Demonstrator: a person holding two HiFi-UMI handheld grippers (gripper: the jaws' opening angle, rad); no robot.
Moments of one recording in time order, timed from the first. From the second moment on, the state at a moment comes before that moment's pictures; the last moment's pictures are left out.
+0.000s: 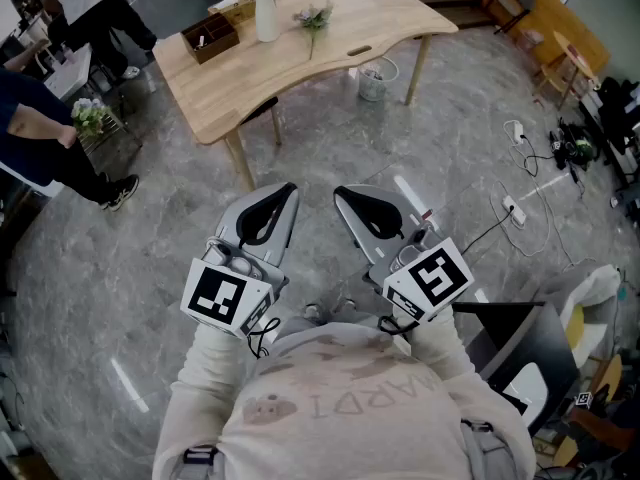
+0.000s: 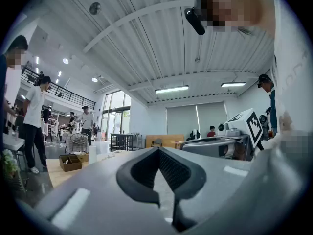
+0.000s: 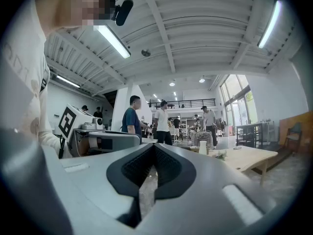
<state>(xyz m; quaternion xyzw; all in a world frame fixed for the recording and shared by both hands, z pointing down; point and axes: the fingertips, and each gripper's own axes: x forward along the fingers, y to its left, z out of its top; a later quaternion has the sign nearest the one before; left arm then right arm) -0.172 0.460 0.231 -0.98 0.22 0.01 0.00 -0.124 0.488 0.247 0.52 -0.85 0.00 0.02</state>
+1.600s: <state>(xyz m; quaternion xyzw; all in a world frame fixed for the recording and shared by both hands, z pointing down) -0.082 0.274 0.241 -0.97 0.25 0.03 0.00 -0.023 0.307 0.249 0.51 -0.86 0.01 -0.01</state>
